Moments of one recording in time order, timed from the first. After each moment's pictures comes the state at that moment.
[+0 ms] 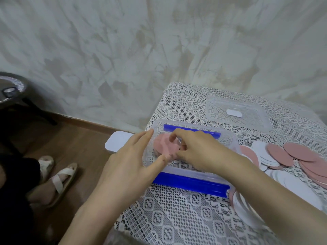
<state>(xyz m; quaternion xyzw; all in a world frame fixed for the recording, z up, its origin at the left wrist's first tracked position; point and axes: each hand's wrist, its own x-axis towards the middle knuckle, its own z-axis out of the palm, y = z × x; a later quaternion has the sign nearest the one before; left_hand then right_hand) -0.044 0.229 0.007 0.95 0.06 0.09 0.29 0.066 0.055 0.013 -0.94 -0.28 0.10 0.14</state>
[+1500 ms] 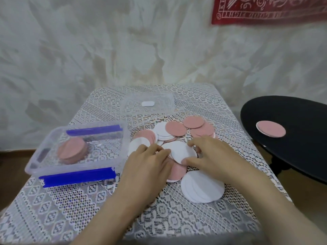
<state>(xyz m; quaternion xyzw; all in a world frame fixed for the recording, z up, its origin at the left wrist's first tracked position) -0.024 -0.010 -0.031 0.96 -0.21 0.16 0.11 -0.013 -0.220 -0.004 -0.98 -0.08 0.04 0.19</state>
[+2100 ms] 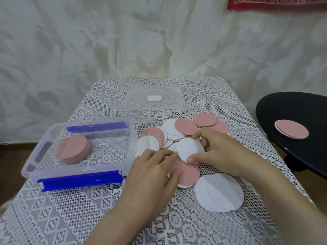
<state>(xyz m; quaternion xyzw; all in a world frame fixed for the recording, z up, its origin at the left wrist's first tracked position) -0.030 0.006 -0.040 0.95 -0.22 0.12 0.17 0.021 -0.214 -0.011 -0.94 -0.06 0.10 0.31</state>
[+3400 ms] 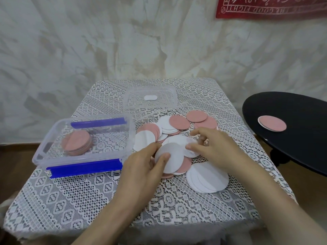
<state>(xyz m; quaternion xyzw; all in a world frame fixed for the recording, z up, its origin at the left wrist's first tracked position) -0.058 0.008 -0.022 0.88 -0.12 0.10 0.44 -0.016 -0.216 -0.008 -0.94 -0.03 0.01 0.33</state>
